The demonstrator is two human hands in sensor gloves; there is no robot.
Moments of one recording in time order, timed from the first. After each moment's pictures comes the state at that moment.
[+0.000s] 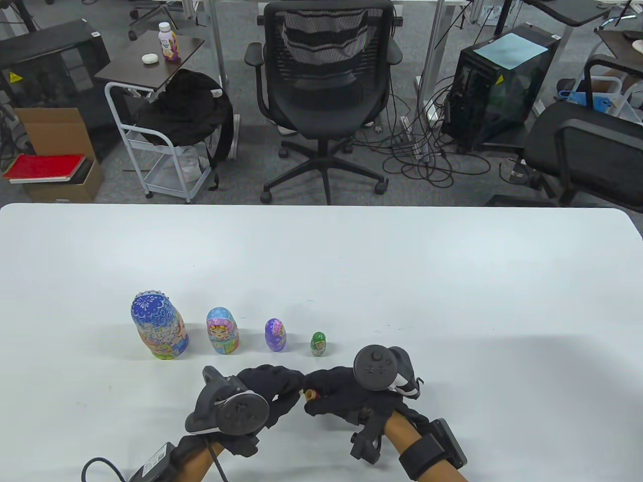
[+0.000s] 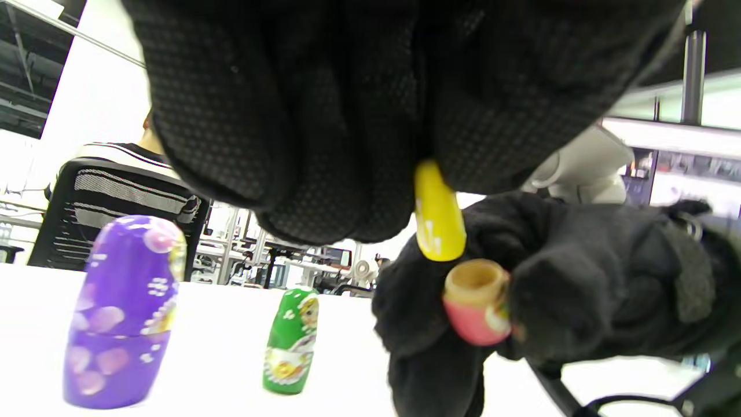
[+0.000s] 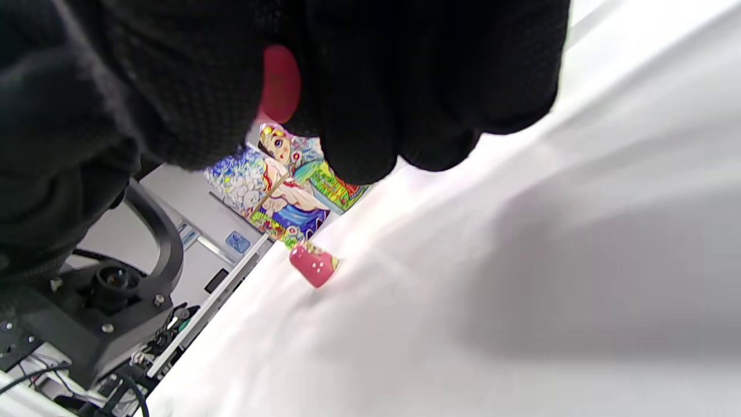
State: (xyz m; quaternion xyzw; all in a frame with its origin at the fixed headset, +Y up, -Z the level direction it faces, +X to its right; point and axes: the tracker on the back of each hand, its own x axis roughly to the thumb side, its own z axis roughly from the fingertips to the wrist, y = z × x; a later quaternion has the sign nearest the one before) left_hand -0.146 -0.692 -0.275 0.14 -0.35 0.11 0.92; right_hand 0.071 -0.759 -0.333 0.31 0.12 0.85 0.40
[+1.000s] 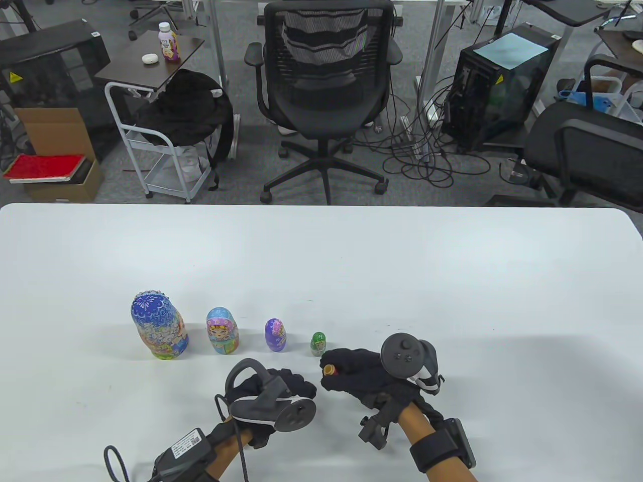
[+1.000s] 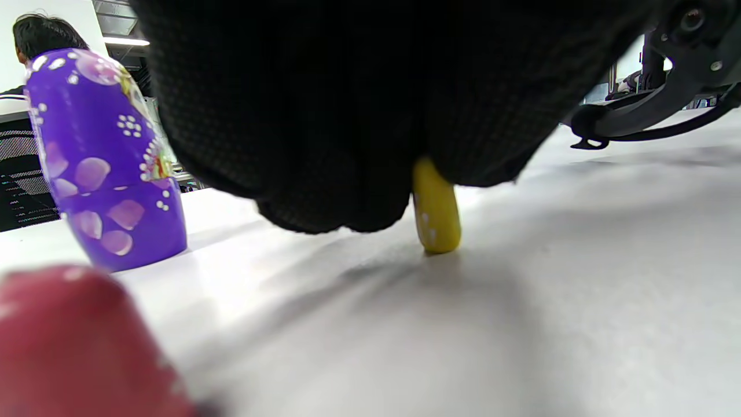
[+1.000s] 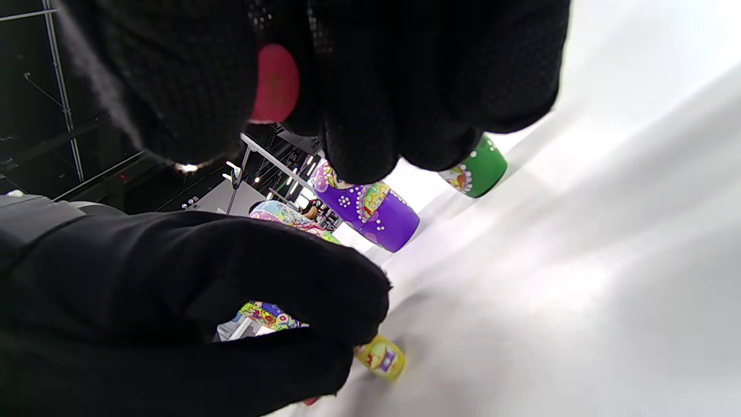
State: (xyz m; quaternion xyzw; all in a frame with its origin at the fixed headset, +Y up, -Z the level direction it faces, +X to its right) left_hand -0.095 -0.741 -0.294 0.03 -0.41 -0.09 0.91; right_hand 0.100 -0.748 -0.345 0.26 0.08 0.85 0.45
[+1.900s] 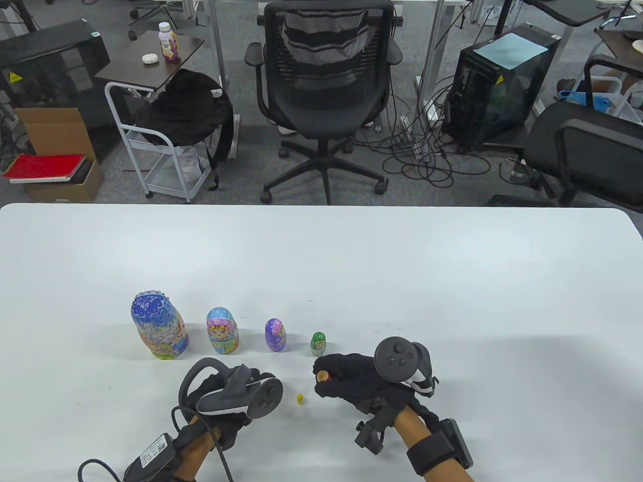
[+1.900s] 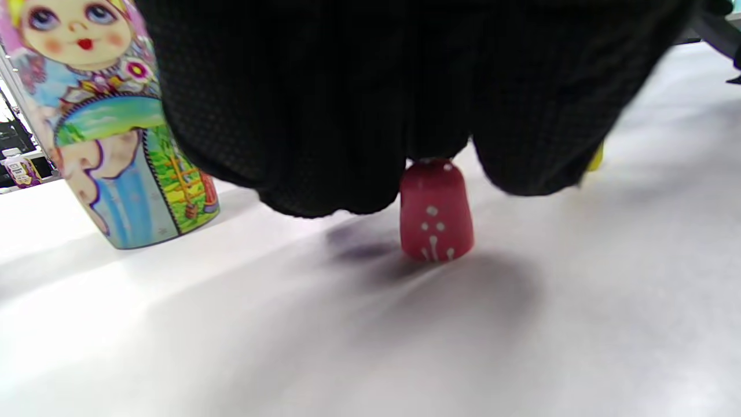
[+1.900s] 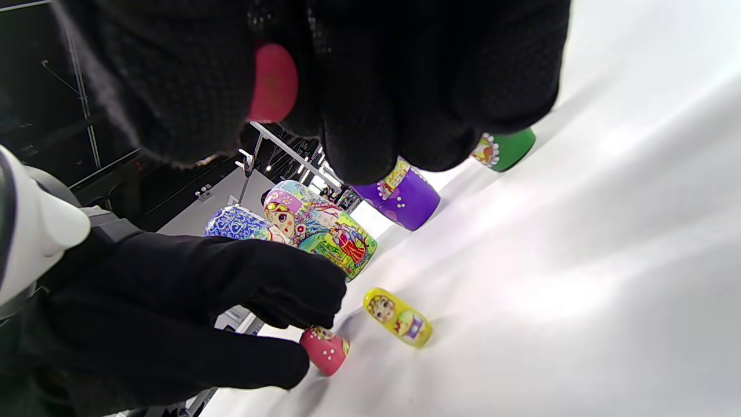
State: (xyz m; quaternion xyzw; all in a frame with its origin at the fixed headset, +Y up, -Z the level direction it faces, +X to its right) left_hand -0.151 -0.739 -0.304 -0.07 -0.28 -0.13 0.95; right_hand 0.091 -0.750 -0.341 0.28 0.08 0.85 0.45
